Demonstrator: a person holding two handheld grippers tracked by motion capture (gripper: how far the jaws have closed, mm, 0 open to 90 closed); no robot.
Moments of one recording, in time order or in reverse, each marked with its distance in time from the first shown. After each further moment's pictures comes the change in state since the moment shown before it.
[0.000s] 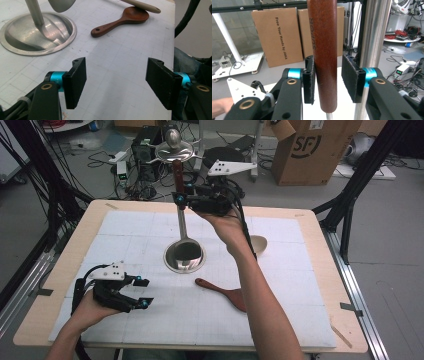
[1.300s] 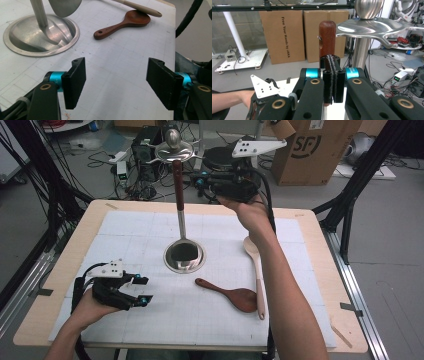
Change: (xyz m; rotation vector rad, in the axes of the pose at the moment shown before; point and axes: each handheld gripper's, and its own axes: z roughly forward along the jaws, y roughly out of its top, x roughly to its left) left arm 0.005 0.000 -0.001 -0.022 -0.003 -0.017; right arm 0.002 0.042 -0.048 0.008 0.033 -0.073
